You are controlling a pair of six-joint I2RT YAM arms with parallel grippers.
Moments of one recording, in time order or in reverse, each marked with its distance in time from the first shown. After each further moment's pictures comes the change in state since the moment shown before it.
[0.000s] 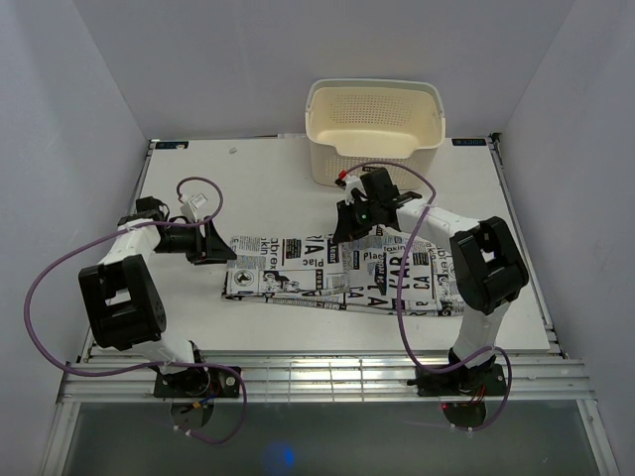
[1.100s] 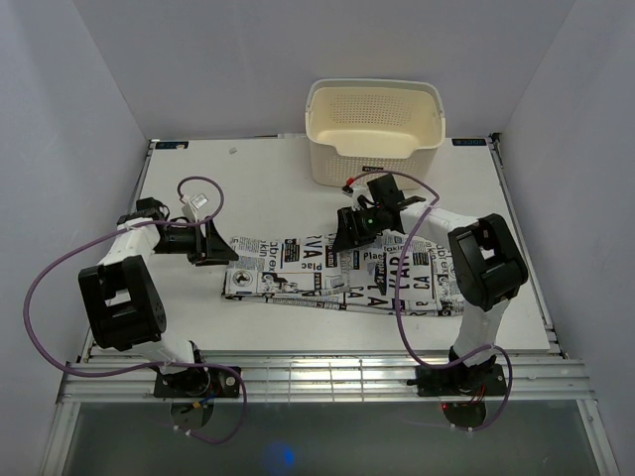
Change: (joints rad) left arm 0.000 -0.001 0.013 -0.074 0.056 0.044; right arm -0.042 0.010 -0.071 0.003 -0.114 0.050
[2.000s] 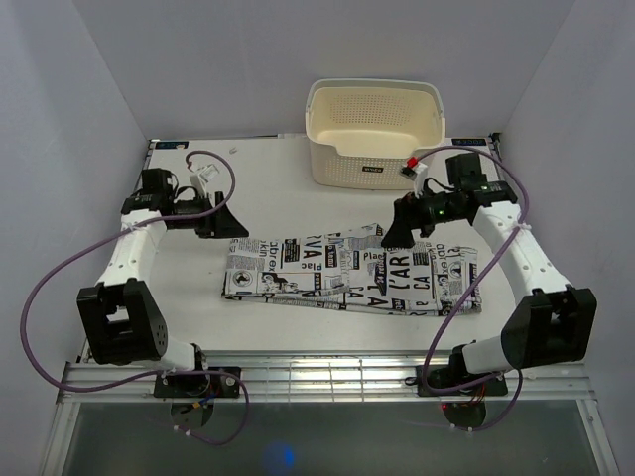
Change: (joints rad) left arm -0.181 -0.133 0.164 0.138 -0.048 -0.146; right arm -0.333 -0.464 0.093 -0.659 -0.178 -0.553
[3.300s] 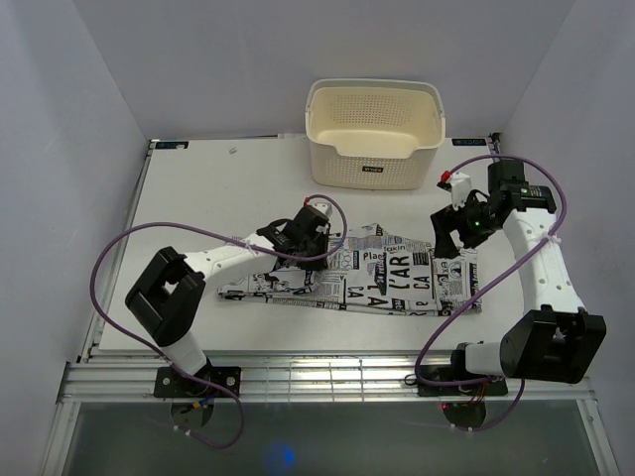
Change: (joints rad) left arm -0.886 0.233 -0.098 0.452 -0.998 -0.731; right arm -0.193 -0.068 0.005 -0.211 0.387 -0.199
